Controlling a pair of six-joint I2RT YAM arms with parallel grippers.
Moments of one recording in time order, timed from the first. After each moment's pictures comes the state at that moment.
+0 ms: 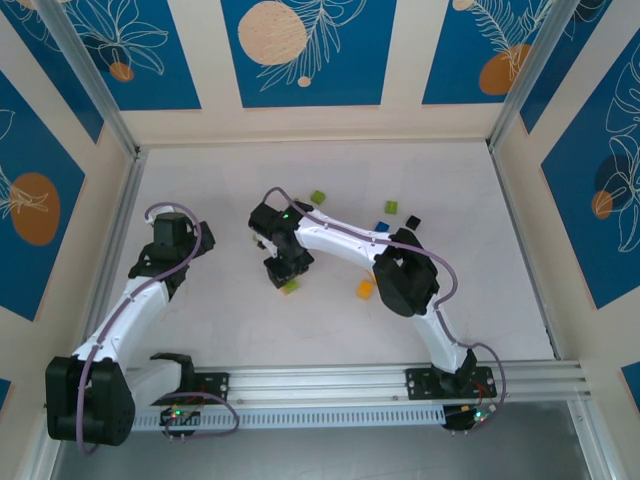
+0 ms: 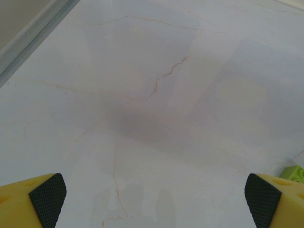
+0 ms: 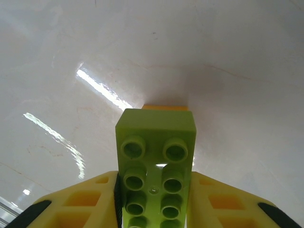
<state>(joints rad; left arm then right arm) -0.09 1.07 0.66 -0.30 -0.29 -0.42 0.95 2.19 1.88 -1.16 -0.13 0.29</state>
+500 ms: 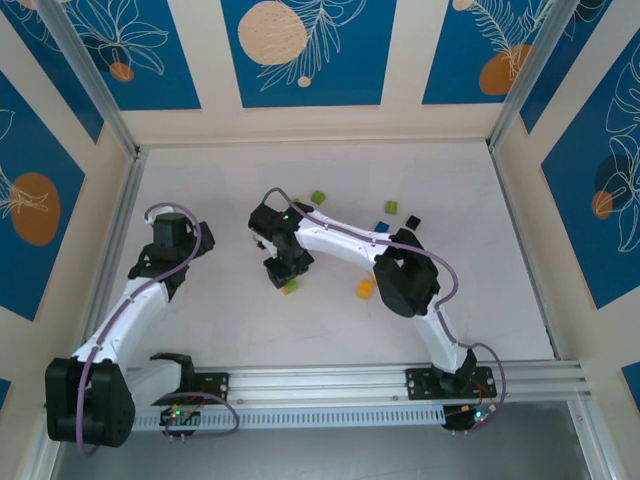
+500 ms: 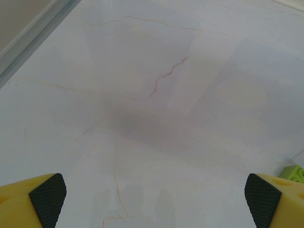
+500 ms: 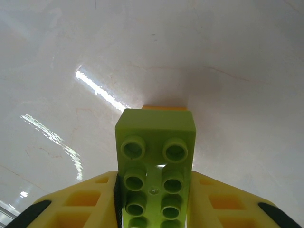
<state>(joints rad) -0.09 1.07 0.66 -0.30 -0.29 -0.42 0.96 2.18 1.87 -1.15 -0.12 0.29</state>
